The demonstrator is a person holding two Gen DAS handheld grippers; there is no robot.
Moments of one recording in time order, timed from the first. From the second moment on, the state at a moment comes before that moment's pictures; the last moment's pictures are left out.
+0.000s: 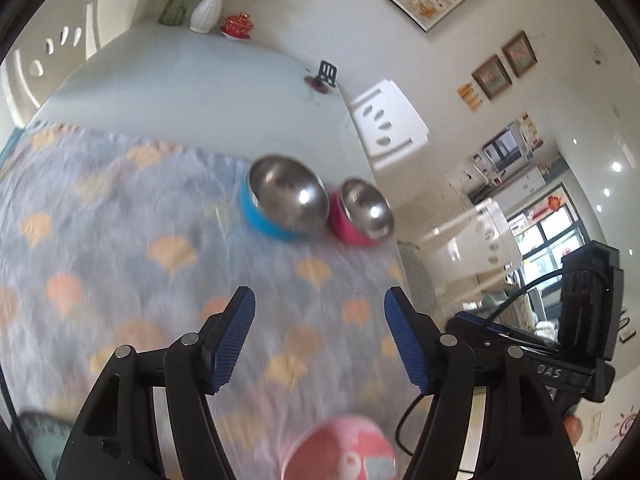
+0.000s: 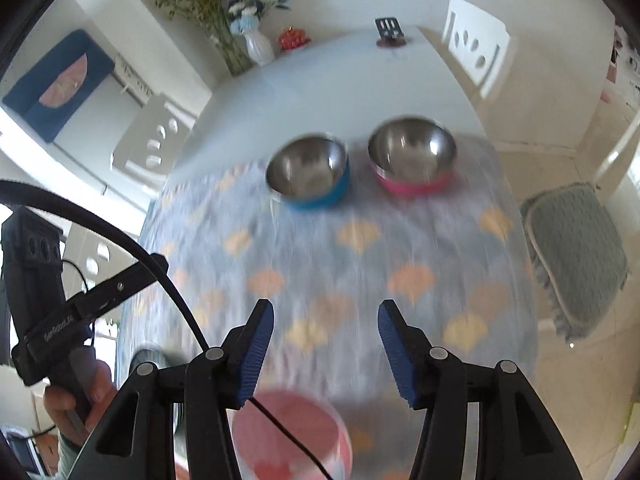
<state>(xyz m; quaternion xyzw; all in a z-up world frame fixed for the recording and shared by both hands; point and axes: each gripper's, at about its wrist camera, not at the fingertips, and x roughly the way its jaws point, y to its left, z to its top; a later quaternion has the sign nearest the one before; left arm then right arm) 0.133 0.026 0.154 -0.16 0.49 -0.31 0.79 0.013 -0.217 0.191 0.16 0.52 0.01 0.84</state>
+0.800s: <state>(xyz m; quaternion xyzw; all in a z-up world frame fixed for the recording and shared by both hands) 0.290 -0.042 0.028 -0.15 0.57 -0.26 0.77 0.202 -0.234 0.049 0.22 0.59 0.05 0.78</state>
